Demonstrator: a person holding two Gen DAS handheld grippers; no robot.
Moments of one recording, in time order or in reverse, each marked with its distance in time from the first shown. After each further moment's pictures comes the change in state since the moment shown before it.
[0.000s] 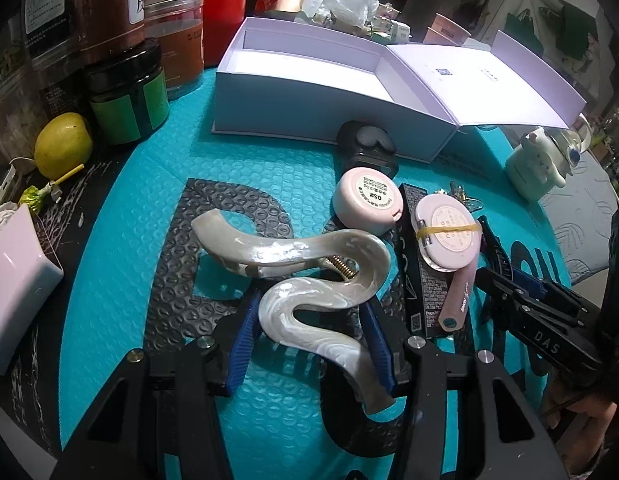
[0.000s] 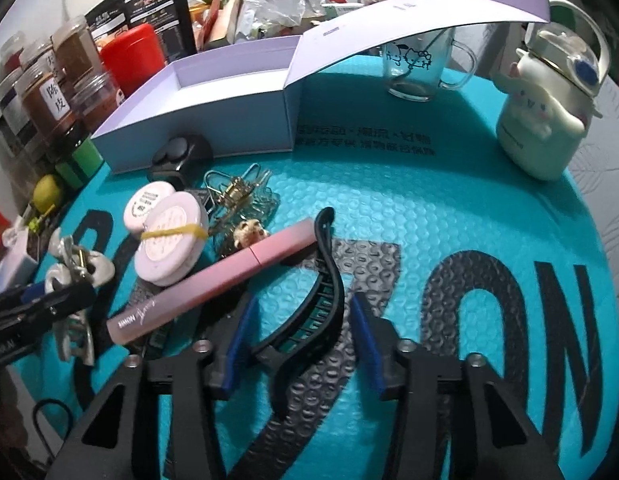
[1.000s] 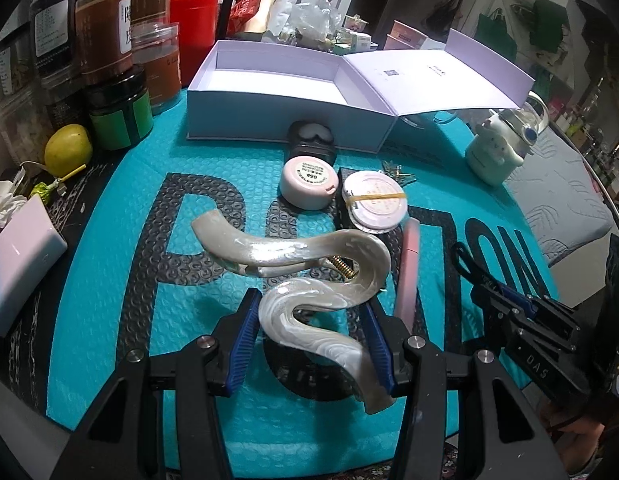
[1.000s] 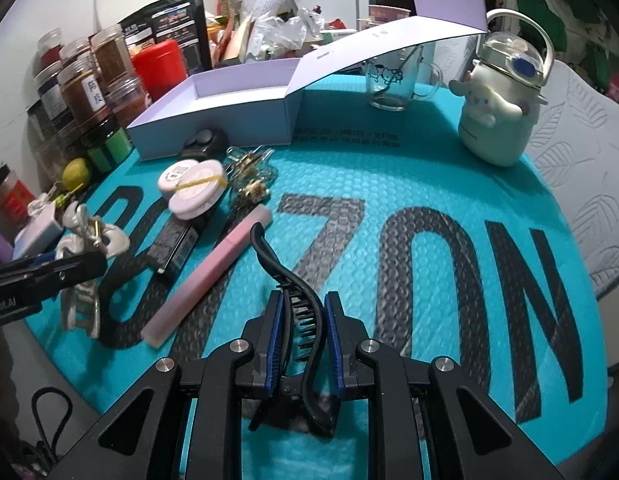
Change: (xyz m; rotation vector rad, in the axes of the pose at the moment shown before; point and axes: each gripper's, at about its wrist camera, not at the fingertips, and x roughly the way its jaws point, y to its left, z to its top) left arm -0.038 -0.027 -0.032 0.062 -0.062 -0.039; right arm -0.055 -0.009 -0.055 -0.016 -0.087 0.019
